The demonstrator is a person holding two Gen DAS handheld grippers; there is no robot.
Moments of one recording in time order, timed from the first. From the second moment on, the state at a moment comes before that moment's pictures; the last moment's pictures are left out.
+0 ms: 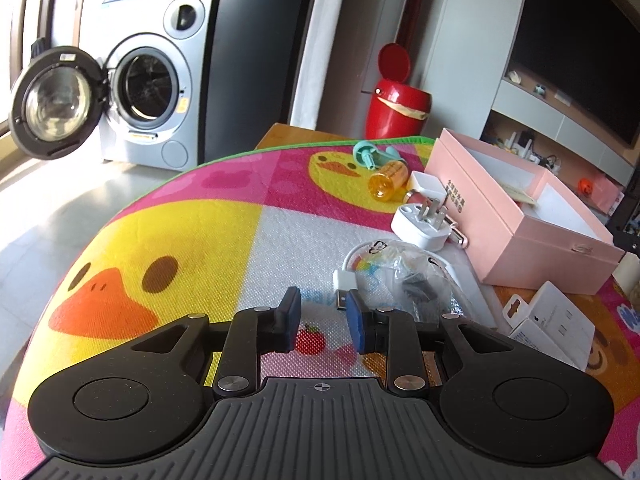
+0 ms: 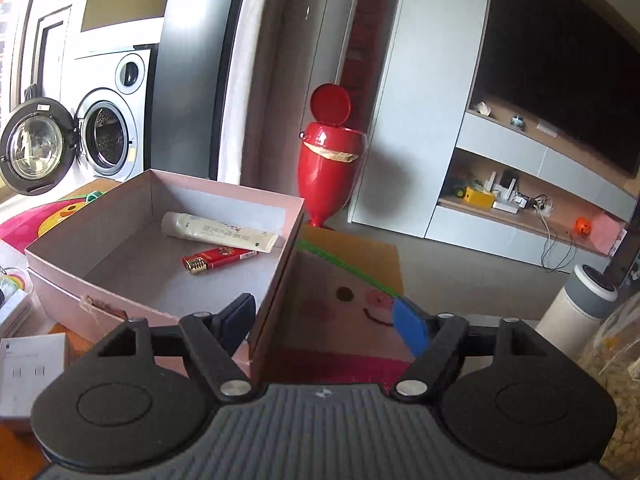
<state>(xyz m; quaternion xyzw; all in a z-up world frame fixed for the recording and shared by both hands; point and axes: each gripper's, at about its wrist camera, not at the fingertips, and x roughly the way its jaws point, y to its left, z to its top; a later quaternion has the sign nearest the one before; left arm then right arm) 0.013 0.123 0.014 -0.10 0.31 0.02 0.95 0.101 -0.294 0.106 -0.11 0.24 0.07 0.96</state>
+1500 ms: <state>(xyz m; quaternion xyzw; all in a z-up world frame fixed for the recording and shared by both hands) 0.005 0.167 0.014 -0.14 0.29 0.04 0.95 0.027 -0.157 0.066 -0.13 0.27 0.25 0.92</state>
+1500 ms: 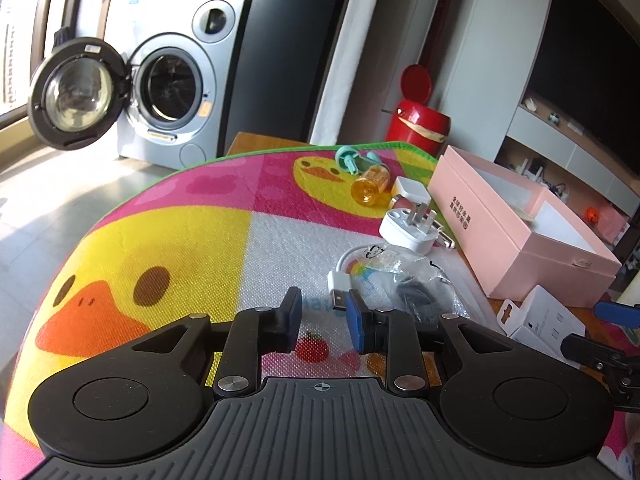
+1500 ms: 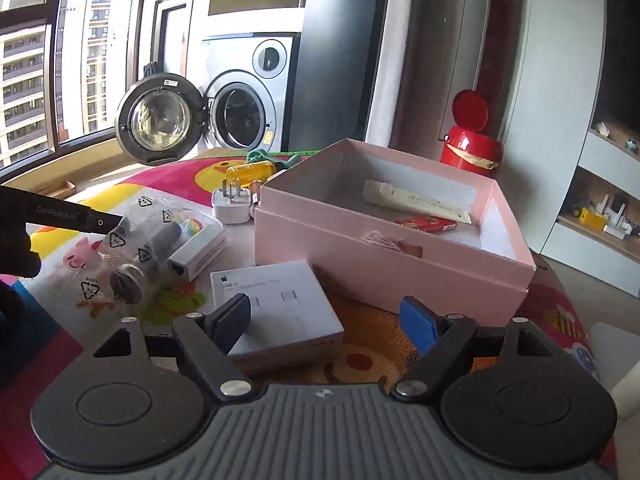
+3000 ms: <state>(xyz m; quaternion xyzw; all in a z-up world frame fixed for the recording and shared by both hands) 0.023 0.070 0.036 -0.03 0.34 0.04 0.94 0.035 -0.184 0.056 -0.11 0.37 0.28 0.88</state>
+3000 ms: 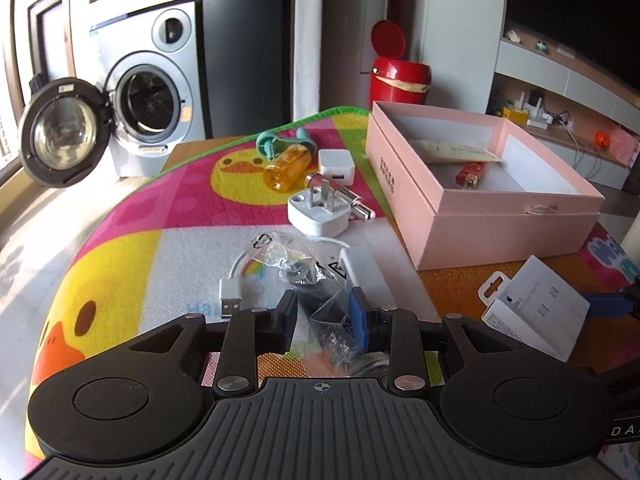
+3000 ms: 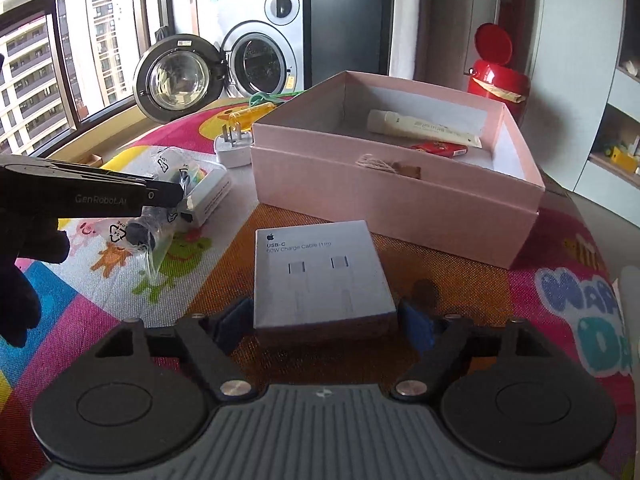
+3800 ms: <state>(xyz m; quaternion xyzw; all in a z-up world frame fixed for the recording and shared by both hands) 0.002 0.088 0.030 -0.04 0.37 0.04 0.93 0.058 -0.174 0.050 -0.07 0.37 0.26 0.89</state>
